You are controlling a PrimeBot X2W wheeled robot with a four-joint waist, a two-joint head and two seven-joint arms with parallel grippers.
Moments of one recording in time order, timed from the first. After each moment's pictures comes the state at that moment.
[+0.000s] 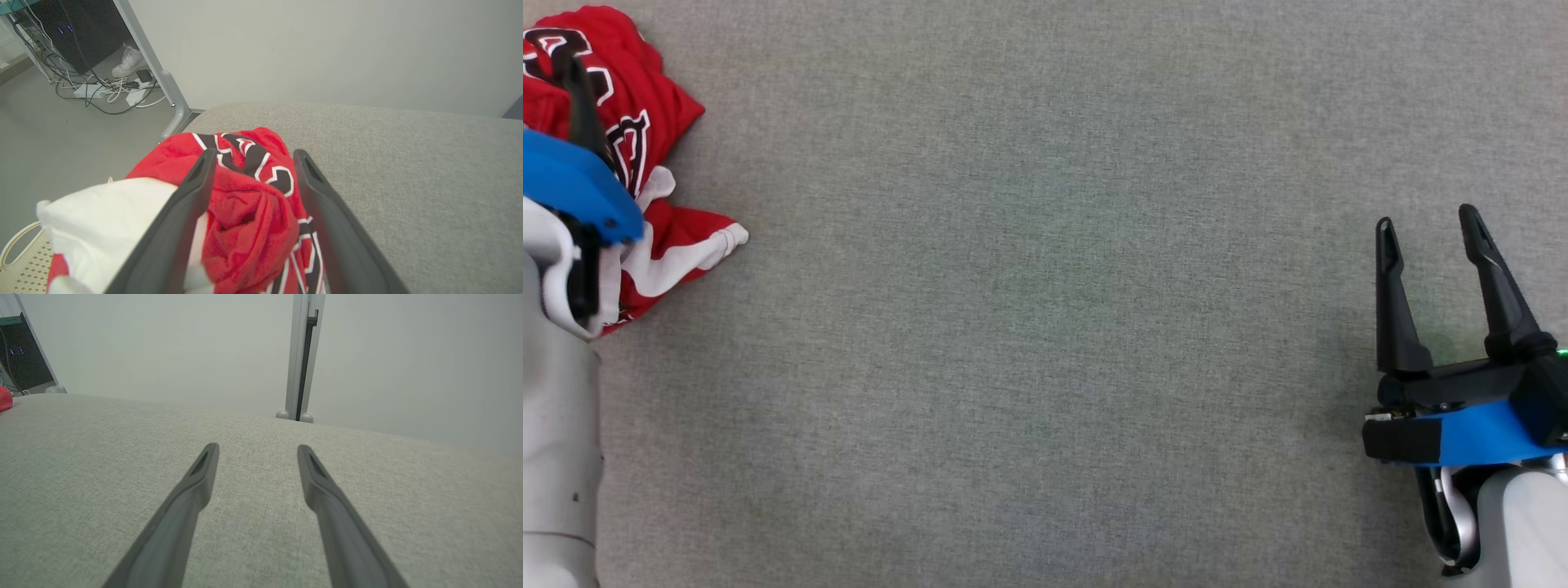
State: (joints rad) left arm -0.88 0.35 0.00 0.80 -0.25 -0.07 -0.01; right arm -0.22 -0.05 -0.08 -0.06 -0.03 0.13 -0.20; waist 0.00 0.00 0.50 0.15
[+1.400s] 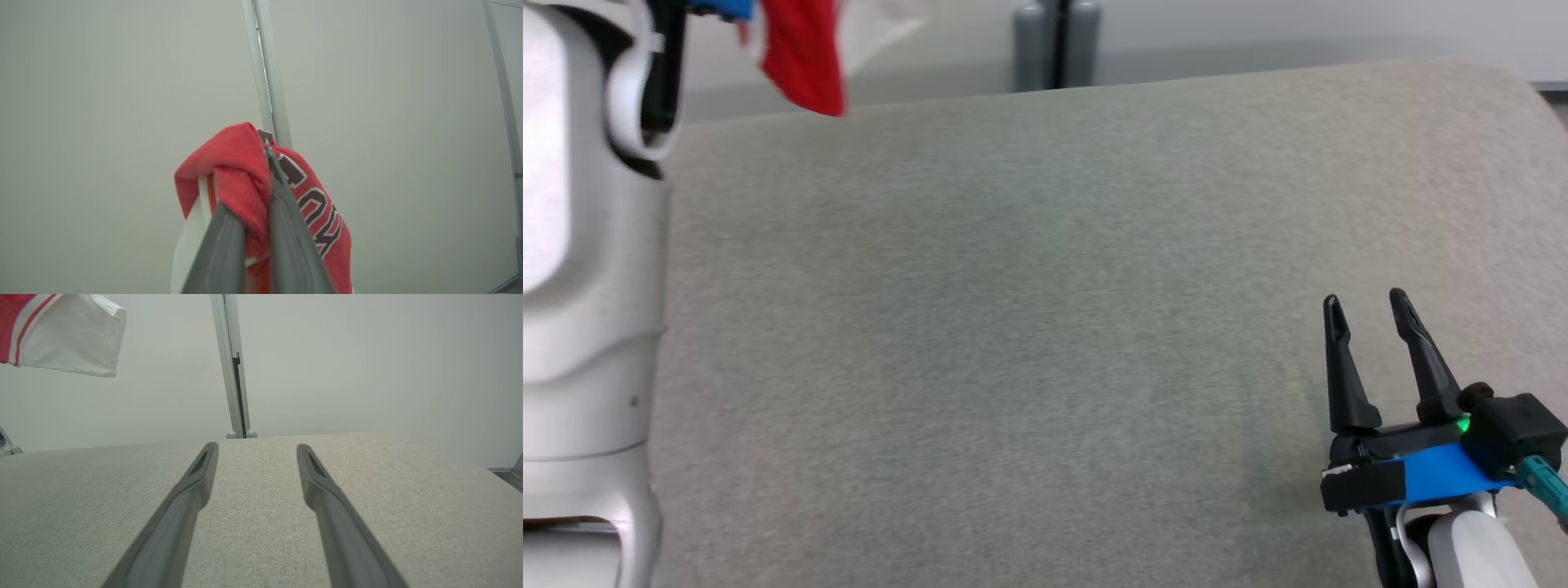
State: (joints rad) left arm -1.09 0.27 -0.22 0.41 -0.26 -0.12 -0.09; right arm -0.16 -0.05 -0.01 0.13 0.14 0.13 -0.26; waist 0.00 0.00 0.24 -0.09
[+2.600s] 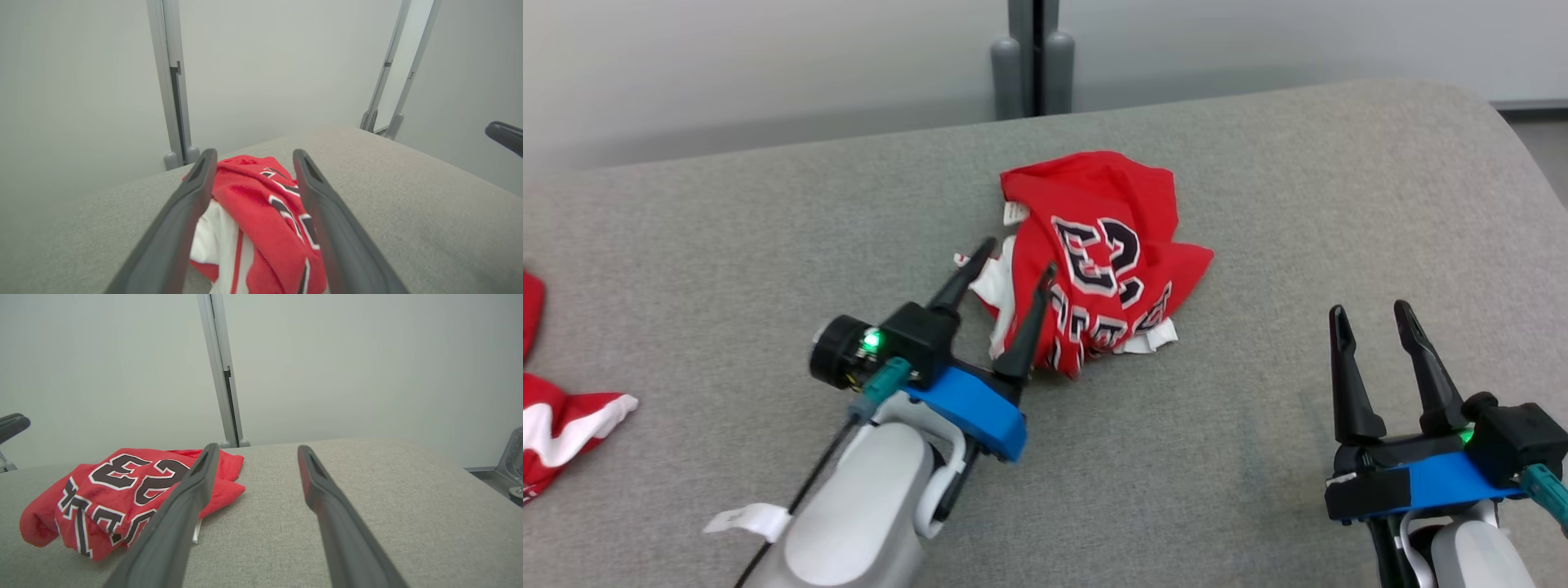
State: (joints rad) left arm -0.50 0.09 -0.57 0.47 -0.34 -0.08 -0.21; right arm -0.15 -0.05 -0.03 0.14 0.17 0.13 -0.26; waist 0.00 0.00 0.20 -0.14
